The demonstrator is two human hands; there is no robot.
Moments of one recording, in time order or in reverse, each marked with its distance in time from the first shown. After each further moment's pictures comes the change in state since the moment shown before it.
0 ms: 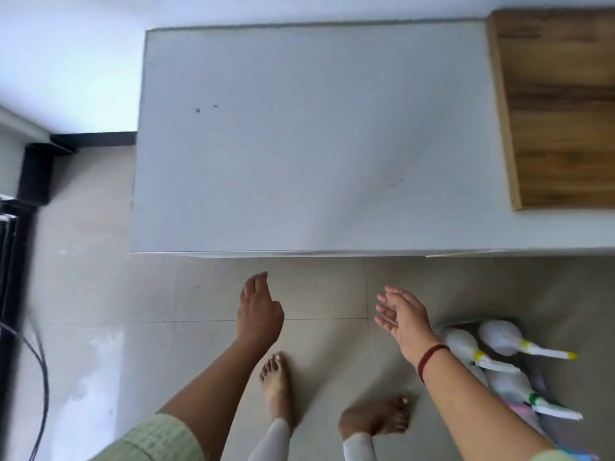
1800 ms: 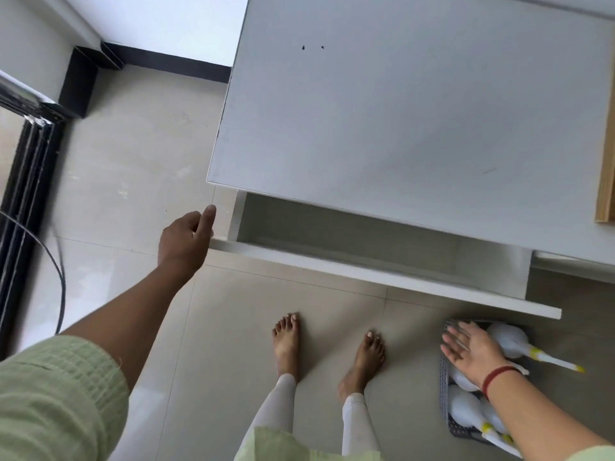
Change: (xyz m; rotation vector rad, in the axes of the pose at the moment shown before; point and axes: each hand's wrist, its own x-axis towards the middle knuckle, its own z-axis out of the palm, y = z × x) left_hand 0.022 -0.154 -0.144 -0.183 0.253 -0.110; right_hand -0.018 0.034 -0.055 -0.007 0.263 0.224
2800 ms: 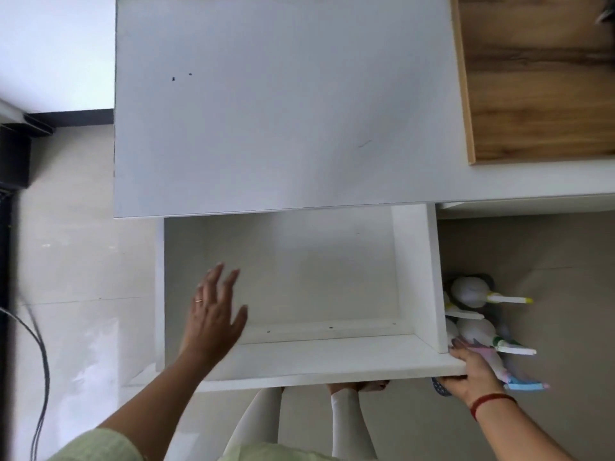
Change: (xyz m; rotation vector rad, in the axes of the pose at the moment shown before) left_hand -0.138 0.061 0.105 0.451 -0.206 0.487; right_hand -0.002 0.040 -0.127 0.409 0.030 0.199
